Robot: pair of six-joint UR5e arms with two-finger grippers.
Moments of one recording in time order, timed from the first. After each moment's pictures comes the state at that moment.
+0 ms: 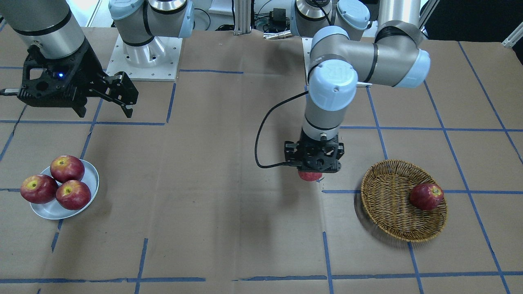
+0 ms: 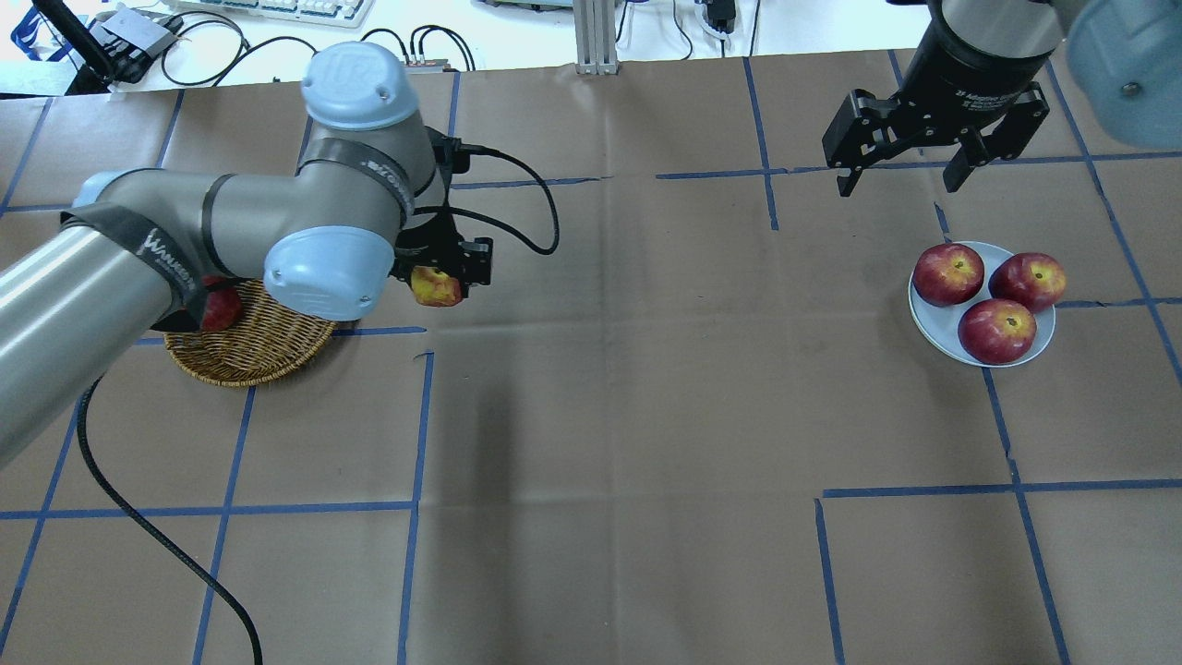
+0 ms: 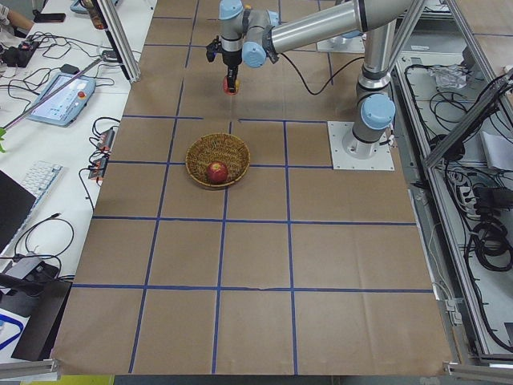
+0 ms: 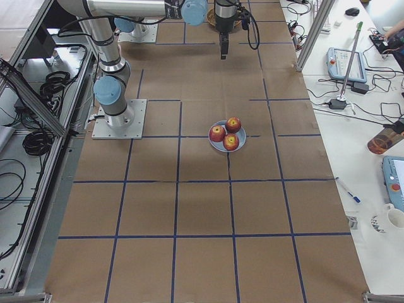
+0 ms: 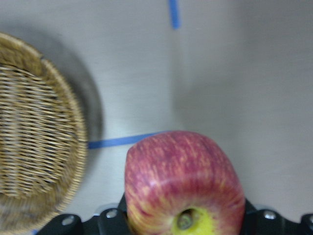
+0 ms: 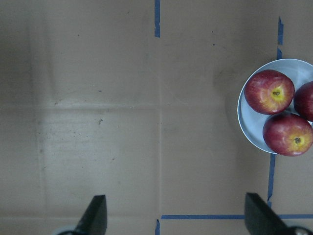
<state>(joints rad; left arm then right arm) -1.76 -1.83 -1.76 -1.11 1.64 -0.14 1.52 -1.54 1.55 -1.60 -1.56 -0.05</state>
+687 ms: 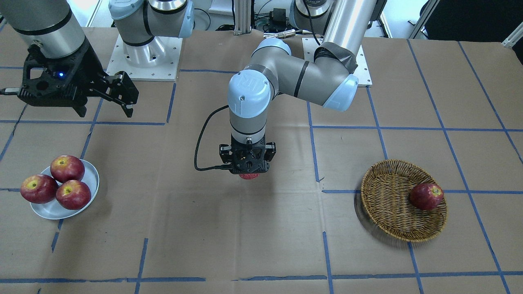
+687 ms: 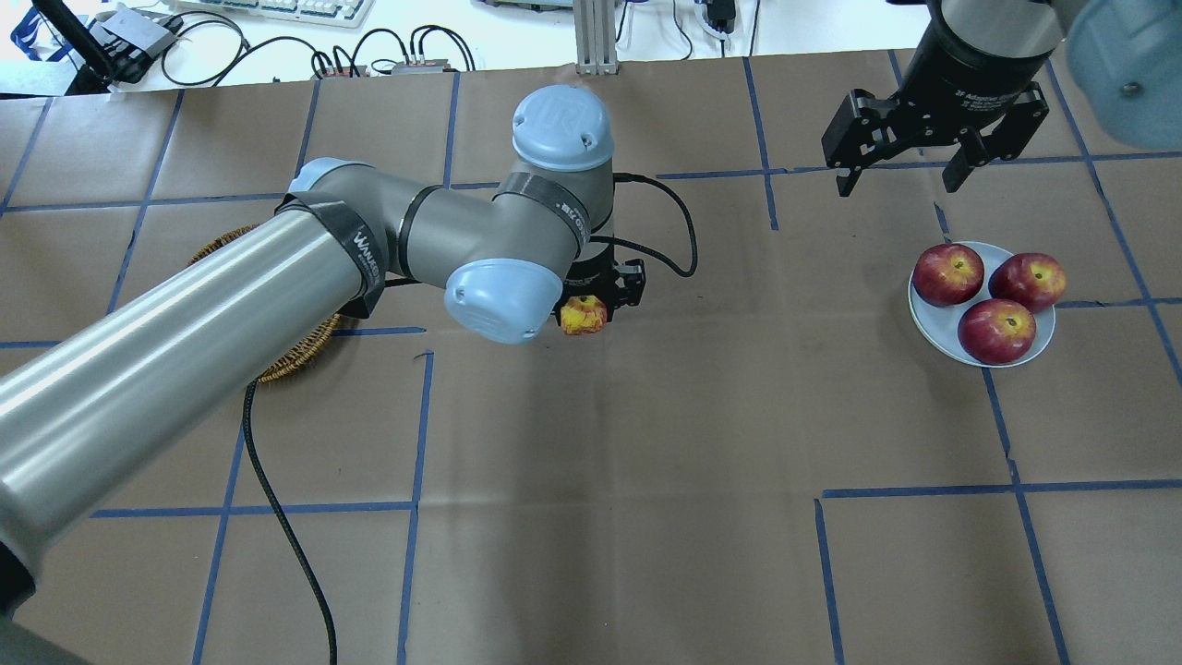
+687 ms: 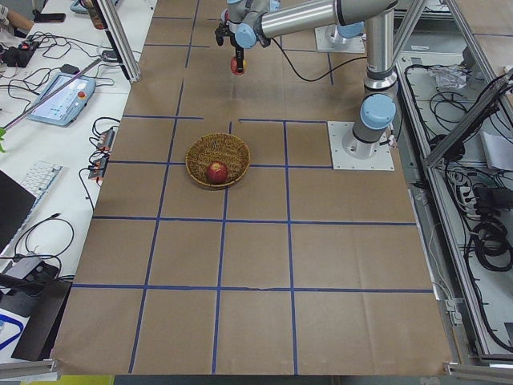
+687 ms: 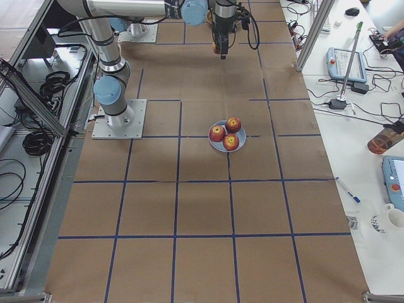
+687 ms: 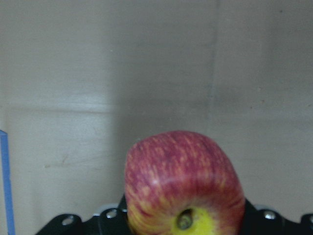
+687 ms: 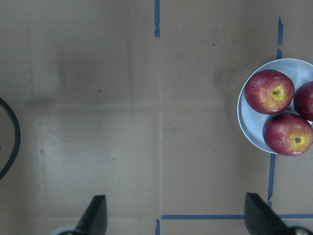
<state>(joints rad) -1.97 -2.00 -1.66 -1.08 1.57 -0.44 1.52 -1.54 1.55 -1.60 -1.56 -0.05</state>
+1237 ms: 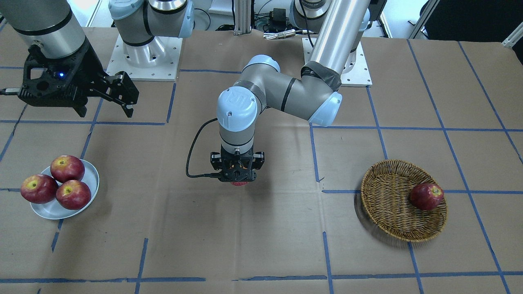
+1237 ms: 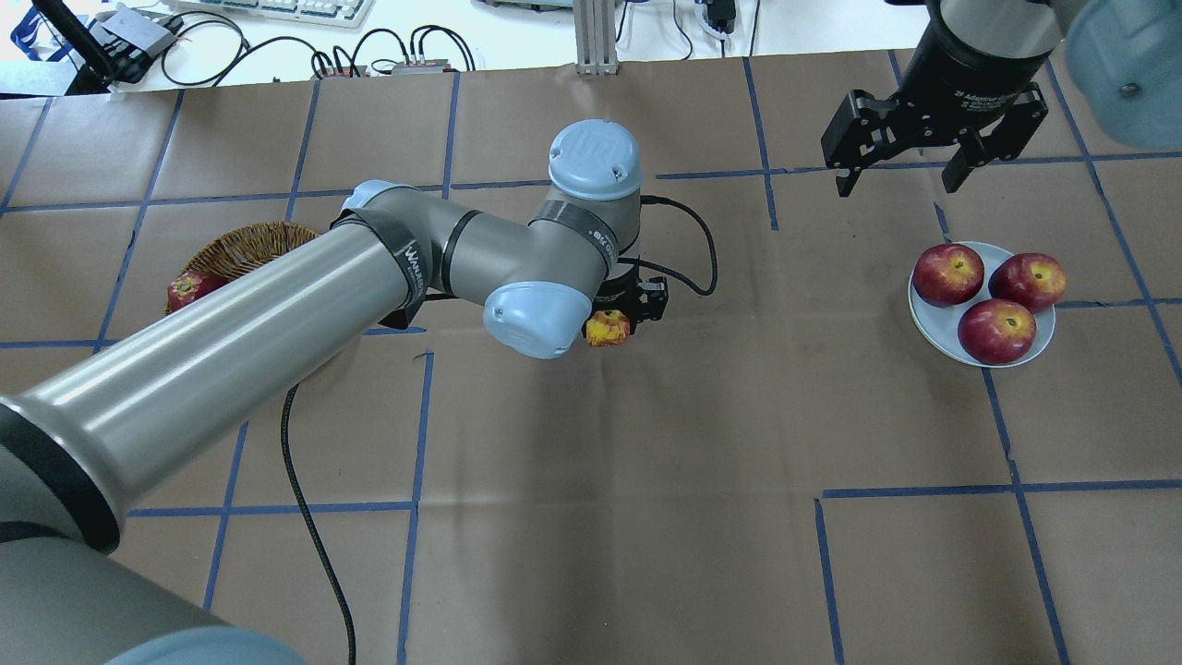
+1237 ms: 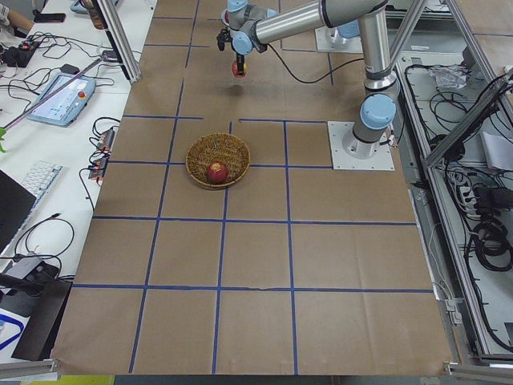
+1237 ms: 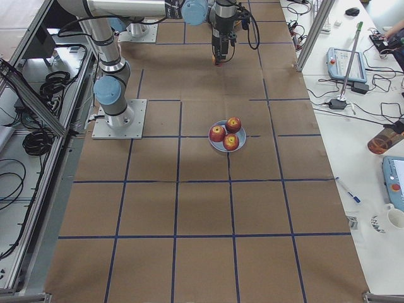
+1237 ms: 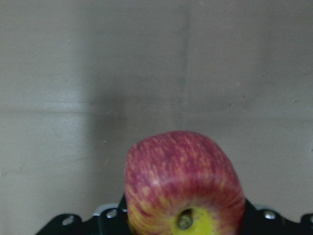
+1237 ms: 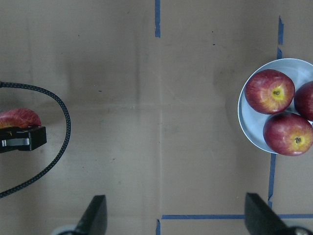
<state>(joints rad) -1.99 -2.07 -1.65 -1.01 1.56 -0.44 1.52 -1.54 1.55 -1.60 -1.56 -0.05</state>
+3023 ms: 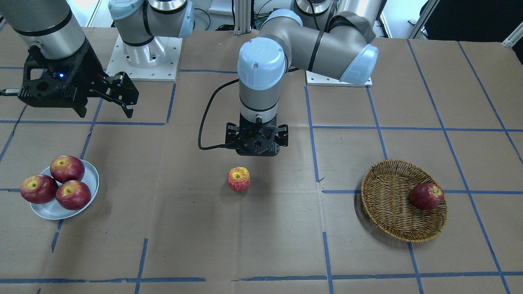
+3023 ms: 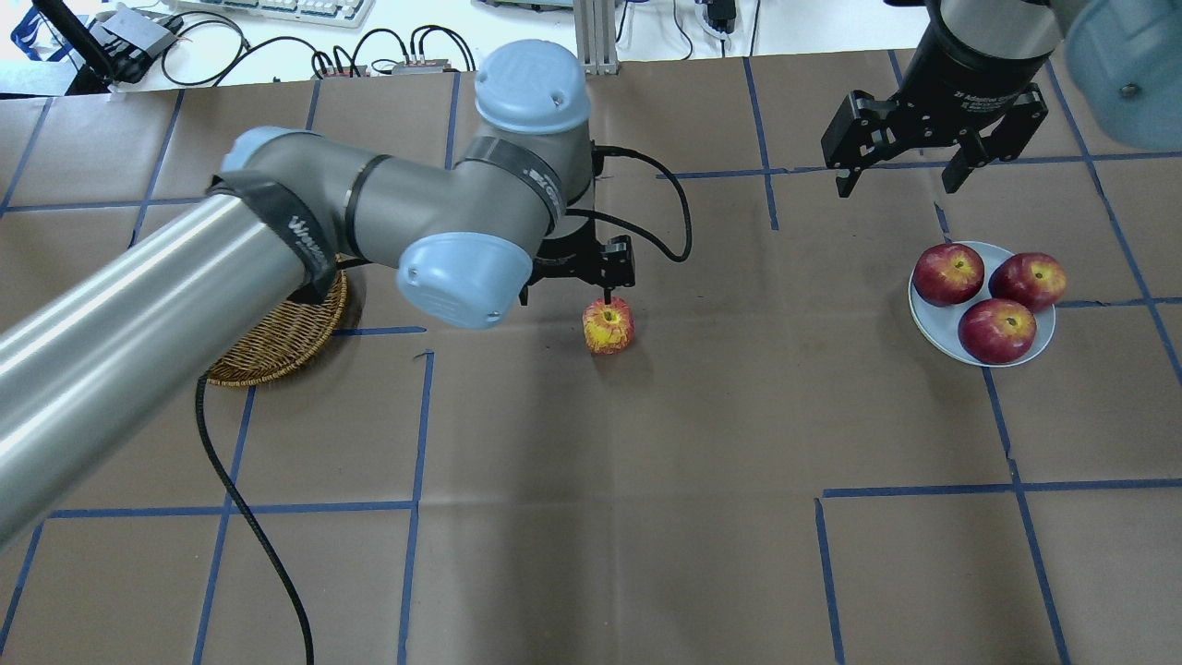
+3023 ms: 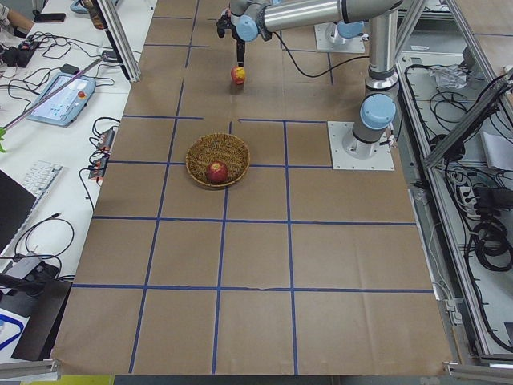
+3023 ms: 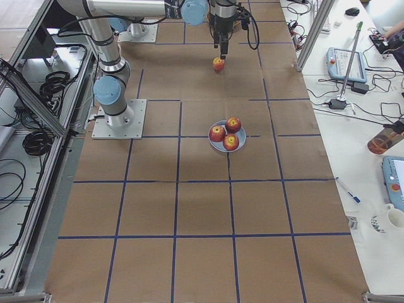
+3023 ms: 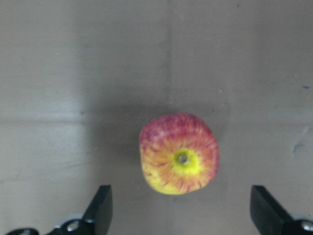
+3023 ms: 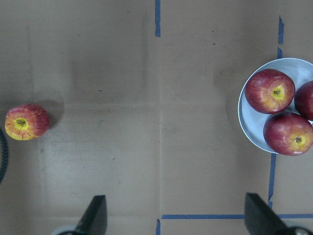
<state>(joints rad) -1.90 -1.83 -1.64 -1.25 1.58 -0.29 1.52 -1.54 1.55 -1.60 -1.56 -0.05</state>
